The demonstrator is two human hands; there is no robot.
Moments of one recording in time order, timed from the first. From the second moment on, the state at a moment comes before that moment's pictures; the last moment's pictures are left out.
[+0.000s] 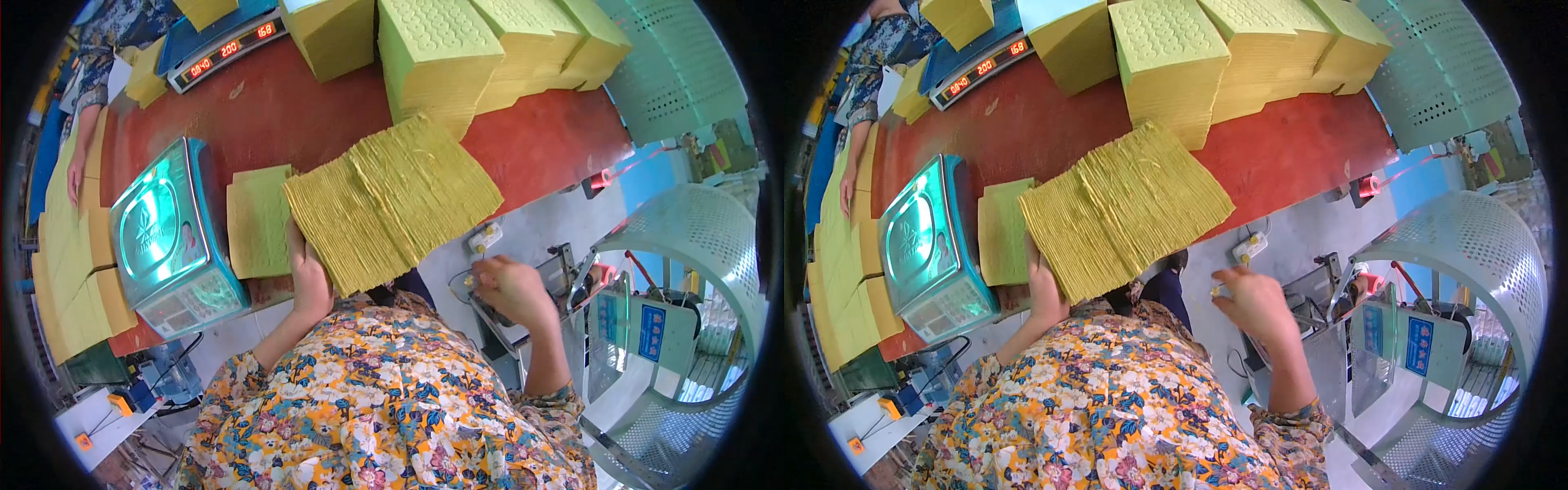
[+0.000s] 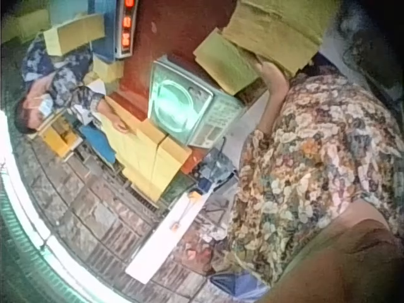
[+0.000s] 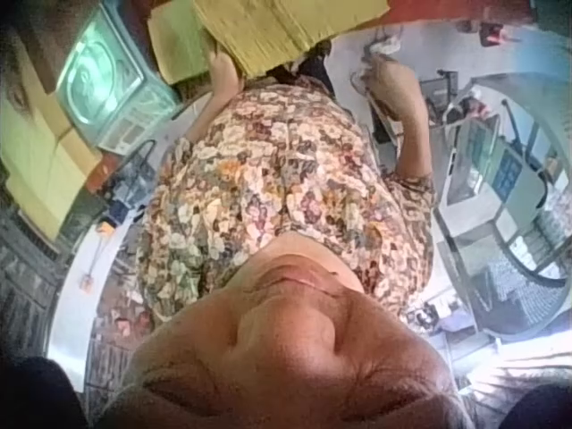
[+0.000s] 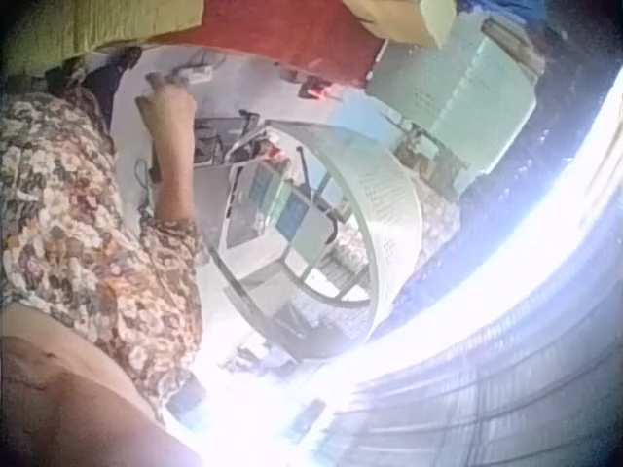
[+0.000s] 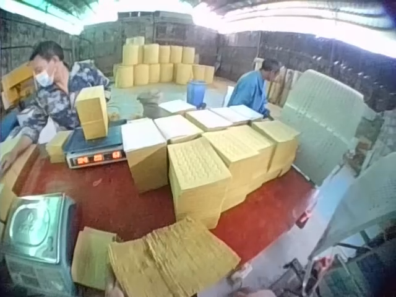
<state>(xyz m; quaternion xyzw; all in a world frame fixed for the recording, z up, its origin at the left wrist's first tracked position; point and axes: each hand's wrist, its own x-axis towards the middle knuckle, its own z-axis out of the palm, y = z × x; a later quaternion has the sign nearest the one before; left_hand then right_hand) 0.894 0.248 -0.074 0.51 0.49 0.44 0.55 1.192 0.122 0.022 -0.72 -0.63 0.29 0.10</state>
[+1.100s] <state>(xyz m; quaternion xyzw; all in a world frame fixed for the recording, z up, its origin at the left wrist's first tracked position) 0.946 0.319 0.078 0.81 0.34 0.32 0.36 1.129 0.159 -0.070 -0.42 0.13 0.59 0.68</state>
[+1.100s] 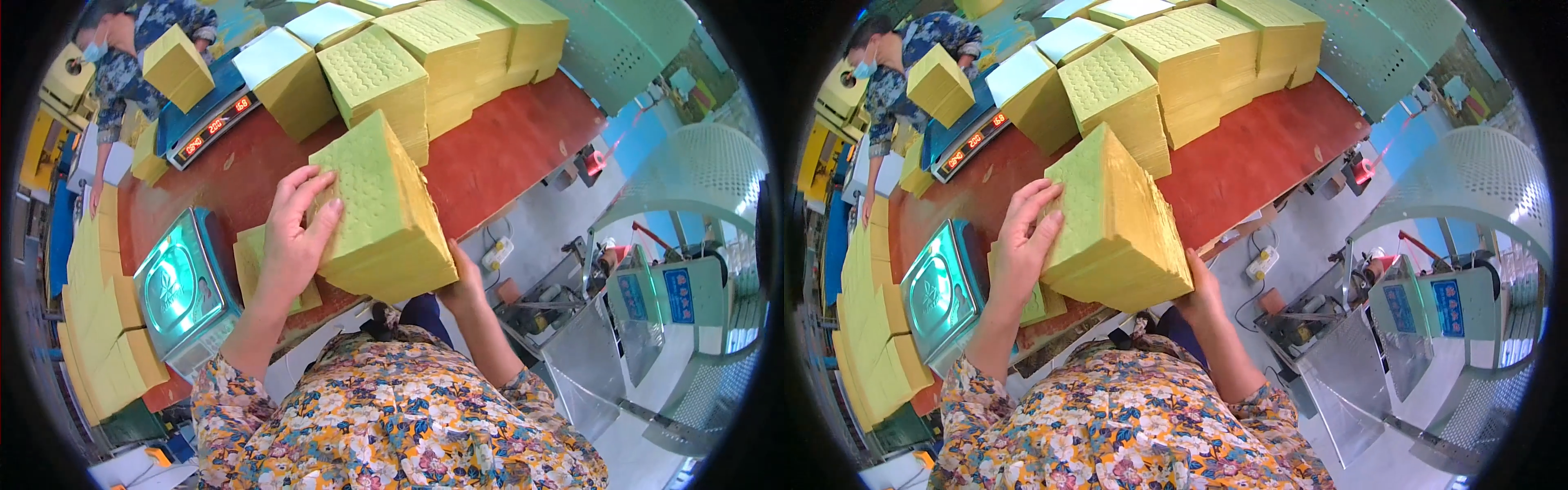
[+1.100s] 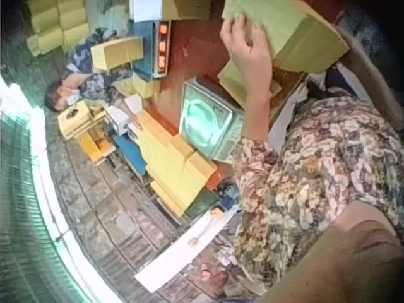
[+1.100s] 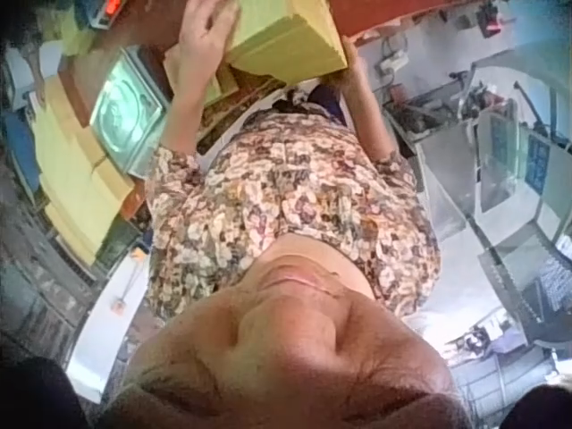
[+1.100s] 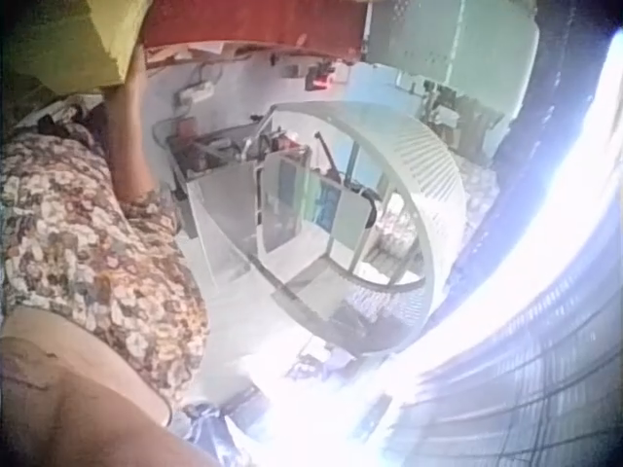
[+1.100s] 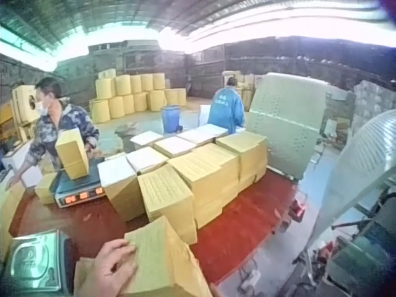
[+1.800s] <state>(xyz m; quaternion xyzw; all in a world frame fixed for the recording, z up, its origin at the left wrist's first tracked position) 0.993 0.316 0.083 0.66 0.30 0.26 0.64 1.136 0.100 -0.082 -0.34 0.06 0.68 0.65</state>
